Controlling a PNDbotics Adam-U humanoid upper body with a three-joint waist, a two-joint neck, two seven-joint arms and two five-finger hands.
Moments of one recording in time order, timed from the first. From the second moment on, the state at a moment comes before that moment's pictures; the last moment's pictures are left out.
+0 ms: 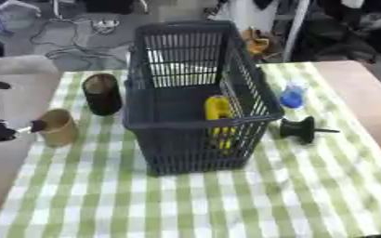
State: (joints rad) left arm -0.26 0.69 -0.06 -1.35 -0.82 -0.01 -0.11; right arm -0.39 -0.54 -0.04 -1.87 -0.12 -0.11 -0.21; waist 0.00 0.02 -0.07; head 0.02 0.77
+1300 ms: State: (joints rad) left arm -0.39 0.62 0.03 -1.35 -1.06 -0.09 -0.56; right arm -0.38 -0.54 -0.04 -1.87 -0.12 -0.11 -0.21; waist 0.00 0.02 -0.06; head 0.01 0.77
